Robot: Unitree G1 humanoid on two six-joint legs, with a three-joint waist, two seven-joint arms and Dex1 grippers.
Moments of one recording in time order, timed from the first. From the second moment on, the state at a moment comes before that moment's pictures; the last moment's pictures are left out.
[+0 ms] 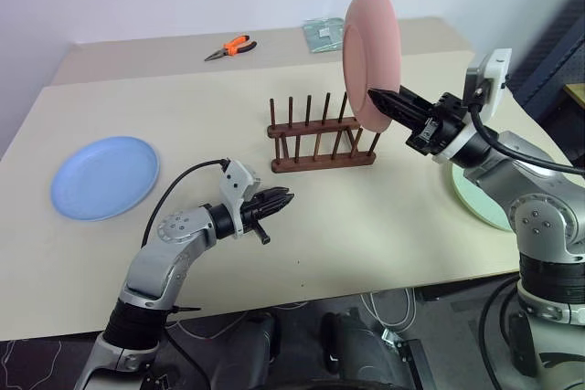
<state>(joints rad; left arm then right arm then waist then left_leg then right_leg) -0.23 0.38 -0.12 -0.26 -0.38 0.51 -0.71 -0.49 -0.64 -0.16 -0.31 0.88 0.62 0.54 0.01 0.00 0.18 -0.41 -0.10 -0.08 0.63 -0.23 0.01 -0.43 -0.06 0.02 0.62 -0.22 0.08</state>
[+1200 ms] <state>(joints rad) -0.22 0.41 -0.16 -0.24 -0.38 0.51 -0.74 -0.02 -0.90 -0.24 -0.13 0.39 0.49 0.65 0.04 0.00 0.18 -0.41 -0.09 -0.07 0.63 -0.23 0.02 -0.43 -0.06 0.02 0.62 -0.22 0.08</state>
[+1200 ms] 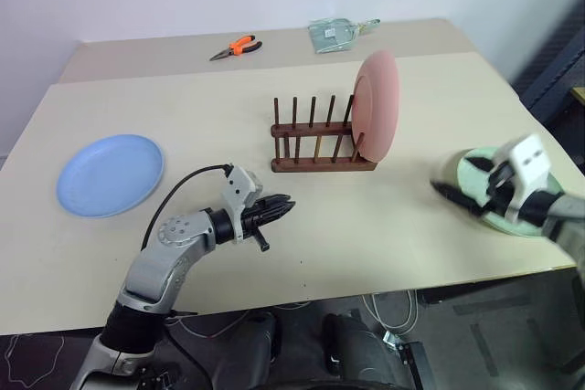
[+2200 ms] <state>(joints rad) -0.24 0.43 -0.14 -0.20 -0.35 0.45 -0.74 -0.62 -0.60 -0.36 -0.33 0.65 0.50 0.42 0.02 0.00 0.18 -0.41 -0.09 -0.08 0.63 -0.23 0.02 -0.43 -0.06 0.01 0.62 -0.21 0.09</state>
